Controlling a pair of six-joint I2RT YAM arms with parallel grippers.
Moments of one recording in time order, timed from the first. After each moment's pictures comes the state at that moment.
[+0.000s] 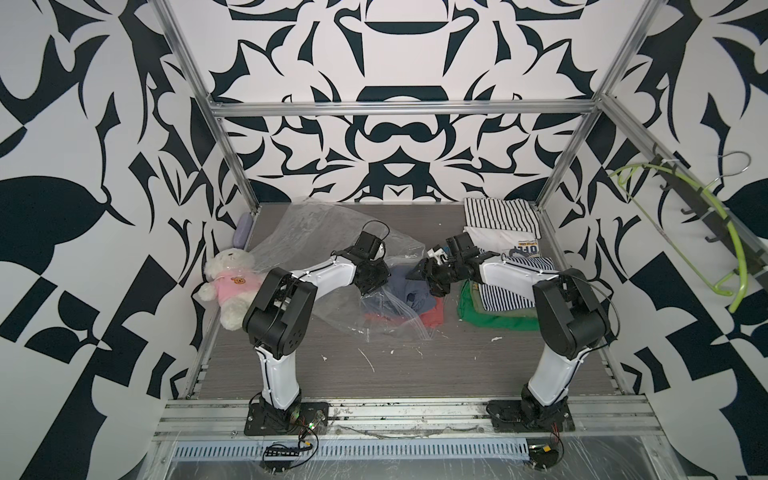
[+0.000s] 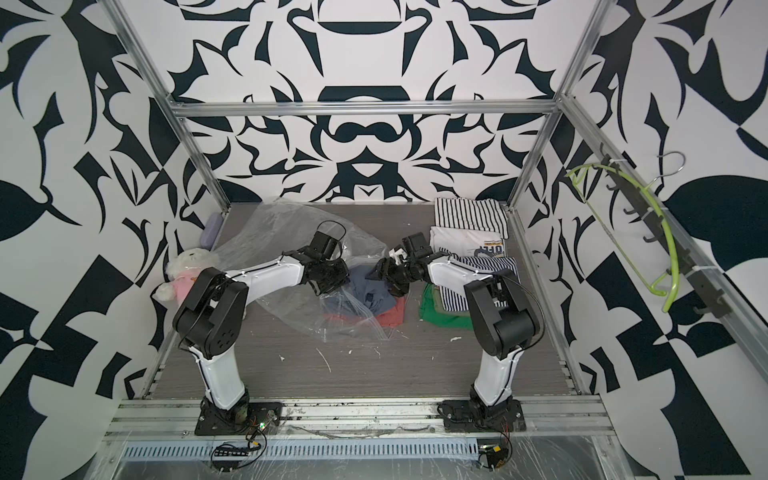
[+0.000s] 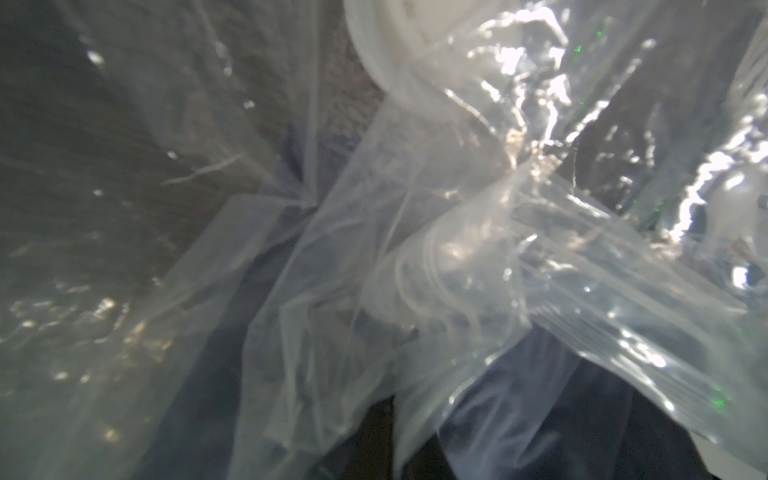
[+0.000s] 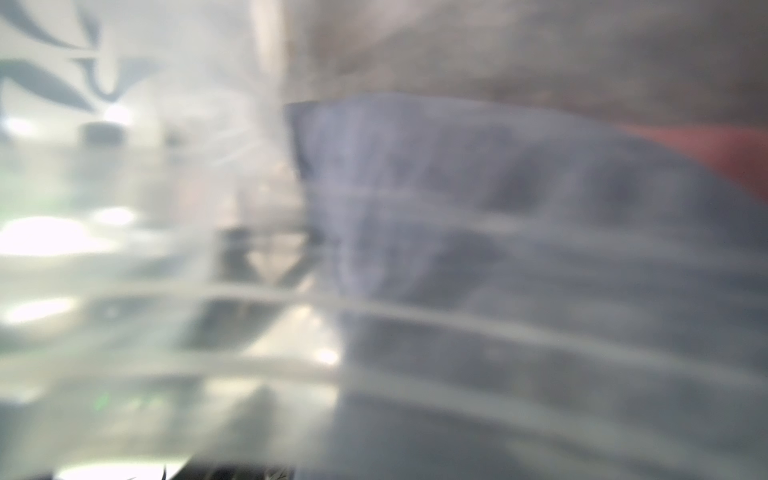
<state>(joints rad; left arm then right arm) -0.54 1.87 1.20 -0.38 0.23 -0.97 0.41 1.80 1.12 -0.26 -0.77 0.88</state>
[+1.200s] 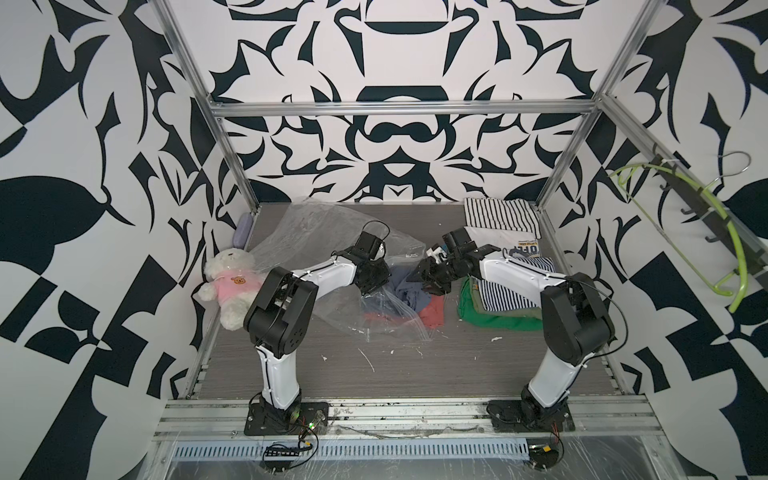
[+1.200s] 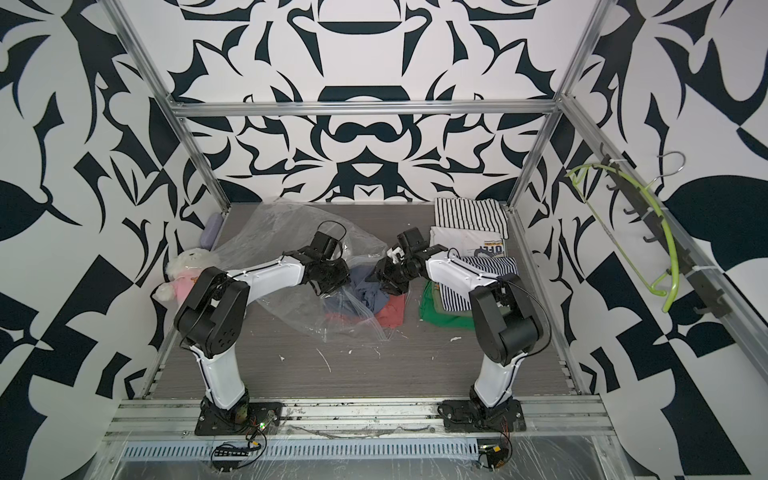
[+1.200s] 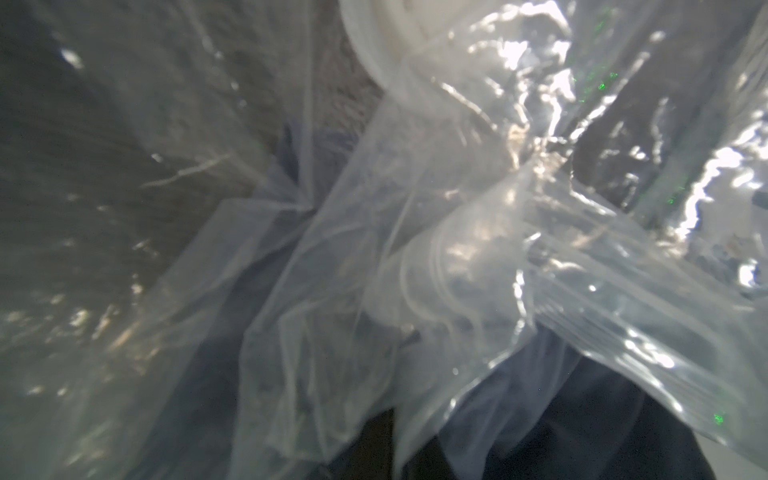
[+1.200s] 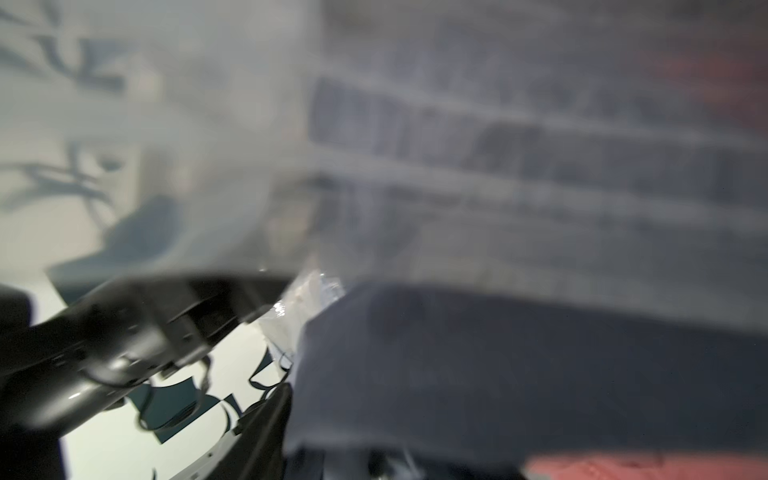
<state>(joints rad) -0.54 1.88 1.20 -0.36 0.24 -0.97 0.45 1.78 1.20 -0.48 -0.69 0.86</state>
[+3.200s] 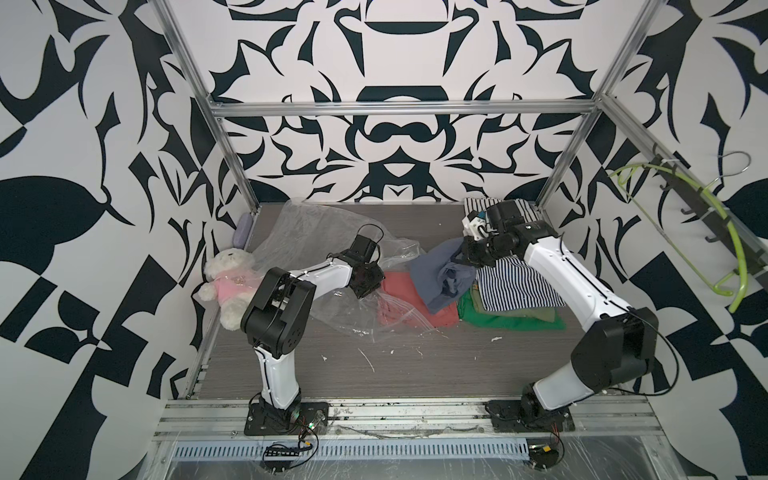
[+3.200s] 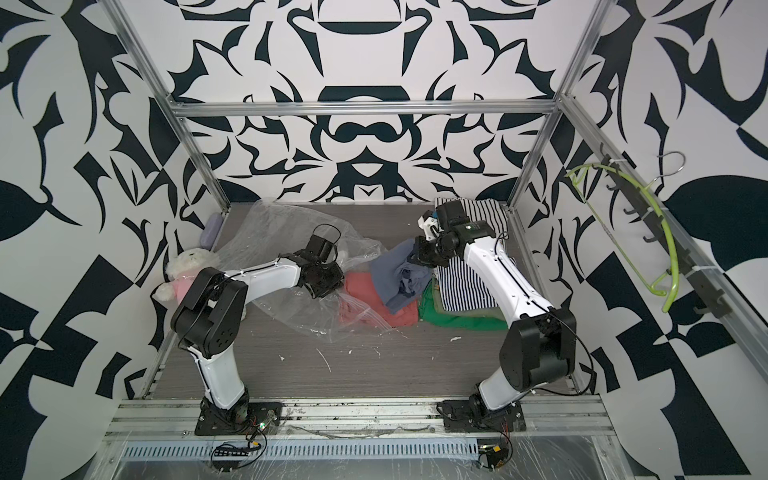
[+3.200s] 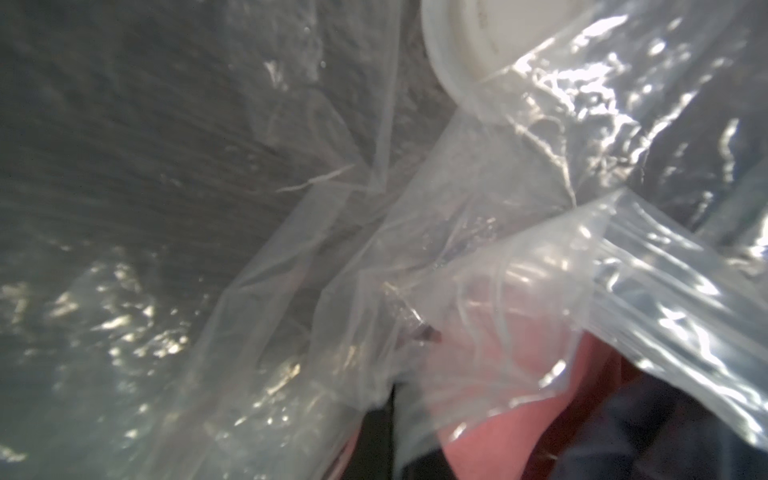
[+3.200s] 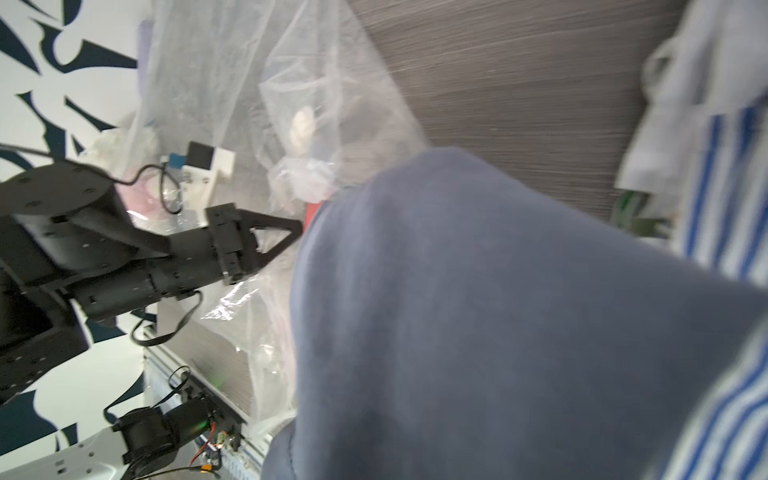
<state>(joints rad) -0.50 1.87 1.16 -0.38 0.20 -1.00 0.20 1.55 1.41 -0.92 -0.48 0.32</state>
